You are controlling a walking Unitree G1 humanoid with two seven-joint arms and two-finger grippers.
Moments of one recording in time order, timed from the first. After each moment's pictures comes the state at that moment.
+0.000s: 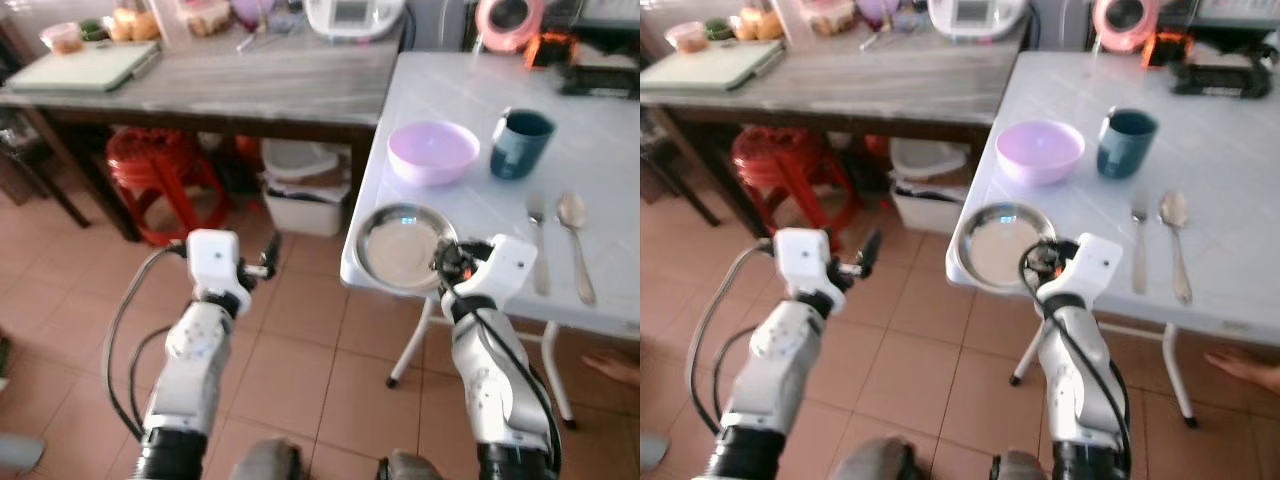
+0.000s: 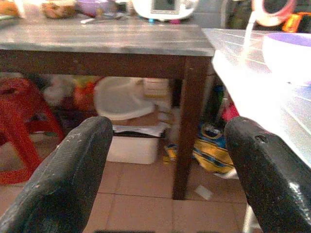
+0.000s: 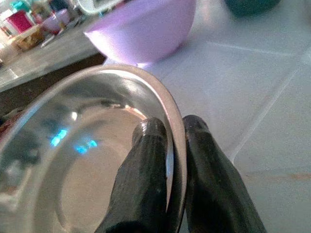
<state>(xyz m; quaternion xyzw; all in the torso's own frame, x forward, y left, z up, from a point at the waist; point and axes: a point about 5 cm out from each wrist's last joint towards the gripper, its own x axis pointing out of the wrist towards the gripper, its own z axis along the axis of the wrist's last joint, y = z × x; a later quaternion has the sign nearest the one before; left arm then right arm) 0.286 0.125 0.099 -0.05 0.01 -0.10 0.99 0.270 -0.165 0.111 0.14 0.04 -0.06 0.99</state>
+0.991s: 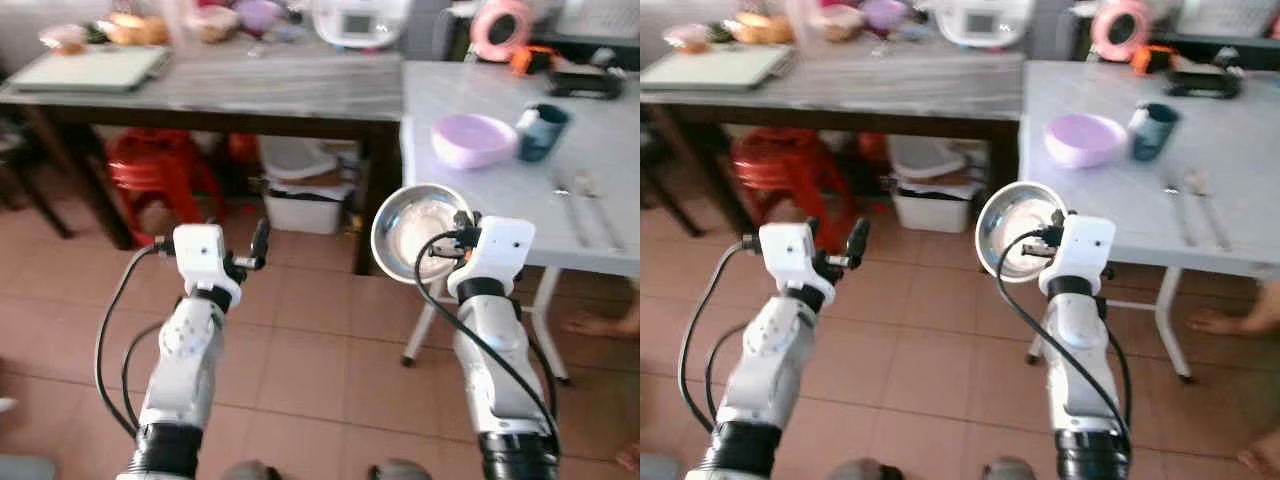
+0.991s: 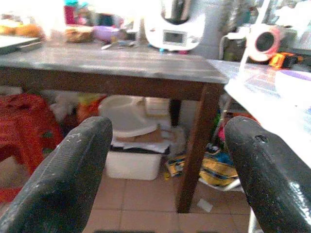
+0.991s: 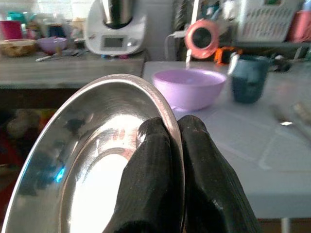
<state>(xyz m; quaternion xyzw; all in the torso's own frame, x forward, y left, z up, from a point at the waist) 0.289 0.134 0.107 -0.06 -0.03 -0.09 0.99 0.283 -0.168 0.131 -0.01 -0.04 -0.08 1.00</state>
